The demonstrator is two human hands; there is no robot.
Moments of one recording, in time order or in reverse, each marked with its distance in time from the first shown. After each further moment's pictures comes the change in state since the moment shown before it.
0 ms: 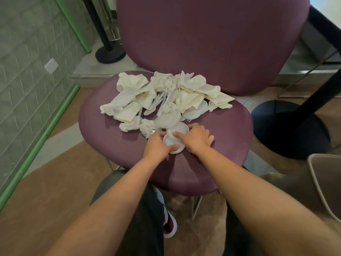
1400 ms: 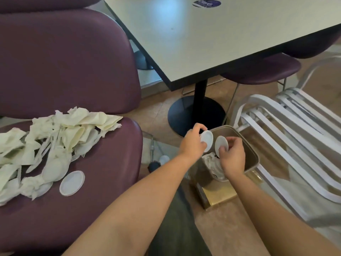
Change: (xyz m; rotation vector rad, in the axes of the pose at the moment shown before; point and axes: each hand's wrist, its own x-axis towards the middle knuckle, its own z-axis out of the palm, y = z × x) left_hand -0.103 0.243 0.309 0.118 -0.431 0.706; right_hand -0.081 0.335 -0.187 0.573 0.785 0.406
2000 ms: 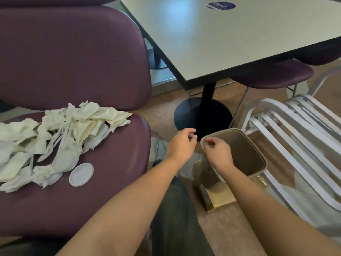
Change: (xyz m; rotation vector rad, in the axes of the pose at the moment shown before) left_hand -0.017 -0.034 -0.039 -0.044 0.128 -0.068; right_hand -0.010 -0.024 0.037 -0.201 -0.340 -0.162
